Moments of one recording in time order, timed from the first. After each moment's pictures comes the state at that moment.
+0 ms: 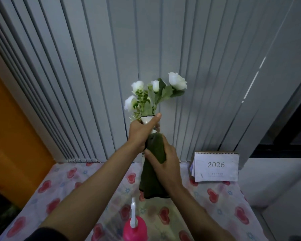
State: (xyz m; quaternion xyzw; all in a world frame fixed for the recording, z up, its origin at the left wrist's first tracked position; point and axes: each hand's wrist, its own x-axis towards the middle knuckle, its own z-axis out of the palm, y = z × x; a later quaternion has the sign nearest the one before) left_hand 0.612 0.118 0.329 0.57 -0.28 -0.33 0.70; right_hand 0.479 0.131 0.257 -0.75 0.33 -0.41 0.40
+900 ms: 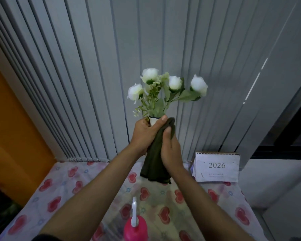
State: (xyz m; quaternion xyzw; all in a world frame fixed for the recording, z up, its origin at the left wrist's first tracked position) left_hand 0.600 0.133 0.333 0.56 -0.39 -0.28 0.68; right_hand 0.496 0.110 0.295 -0.66 0.36 -0.43 0.51
